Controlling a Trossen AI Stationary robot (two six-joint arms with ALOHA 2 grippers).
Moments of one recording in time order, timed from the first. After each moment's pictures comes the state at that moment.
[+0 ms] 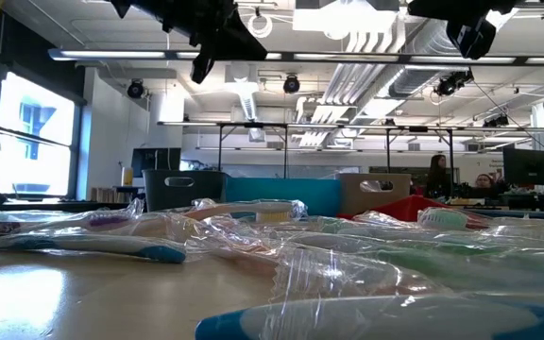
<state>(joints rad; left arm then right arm) 0.14 1.28 0.97 0.00 -0.07 -0.48 0.43 0.80 0.58 -0.03 0.57 0.47</state>
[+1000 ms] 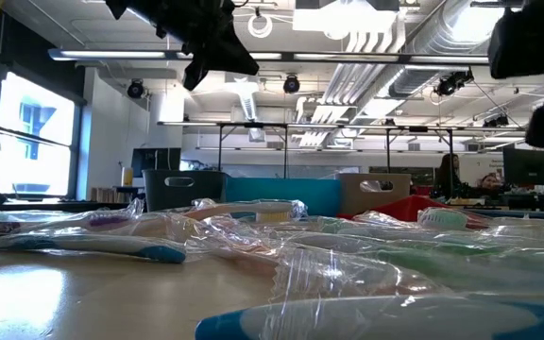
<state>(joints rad) 0.14 1.28 0.97 -0.11 -0.06 -0.46 0.62 1.22 0.58 -0.28 0.08 1.09</state>
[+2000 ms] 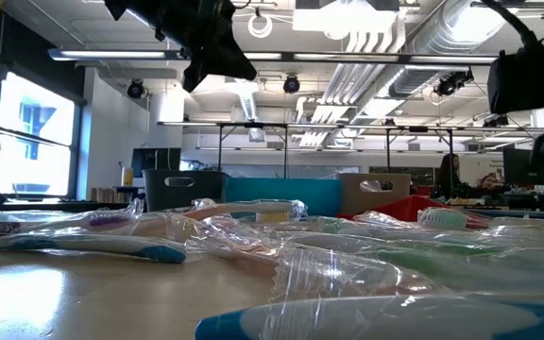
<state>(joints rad) 0.14 1.29 0.97 -0.14 -0.07 -0.42 0.63 1.35 0.58 -0.31 0.15 1.15</state>
